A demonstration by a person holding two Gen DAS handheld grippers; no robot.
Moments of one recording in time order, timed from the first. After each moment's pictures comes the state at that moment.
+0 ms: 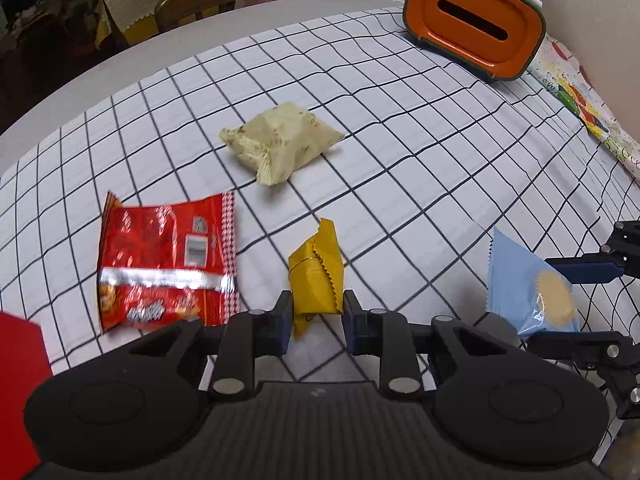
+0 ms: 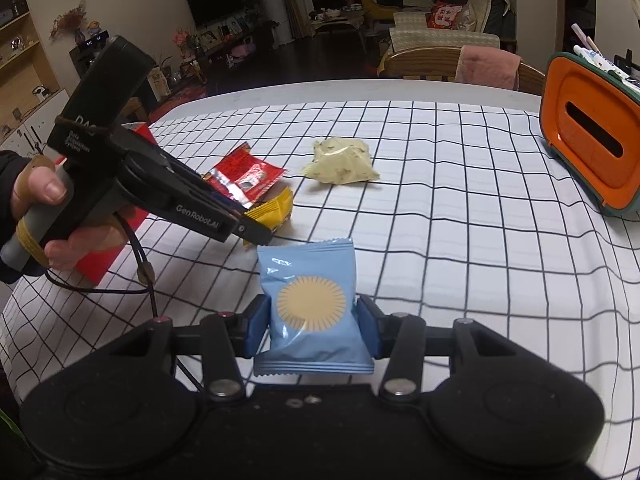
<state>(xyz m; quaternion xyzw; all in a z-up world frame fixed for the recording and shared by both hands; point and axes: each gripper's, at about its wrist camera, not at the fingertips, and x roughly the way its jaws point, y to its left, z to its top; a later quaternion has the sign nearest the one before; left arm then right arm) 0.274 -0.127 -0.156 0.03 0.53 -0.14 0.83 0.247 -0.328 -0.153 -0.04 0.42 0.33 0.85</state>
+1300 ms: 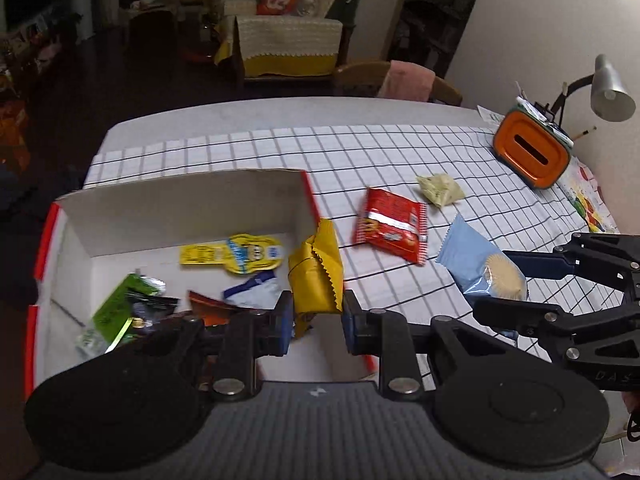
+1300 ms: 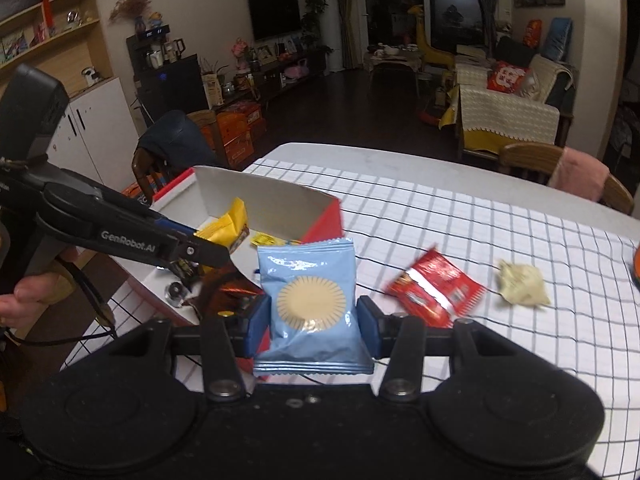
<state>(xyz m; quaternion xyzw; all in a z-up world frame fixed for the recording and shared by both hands) 0.103 0.105 -0.037 -0.08 0.44 -0.04 0.89 0.162 -0.105 -0.053 -0.09 0.35 0.37 0.85</state>
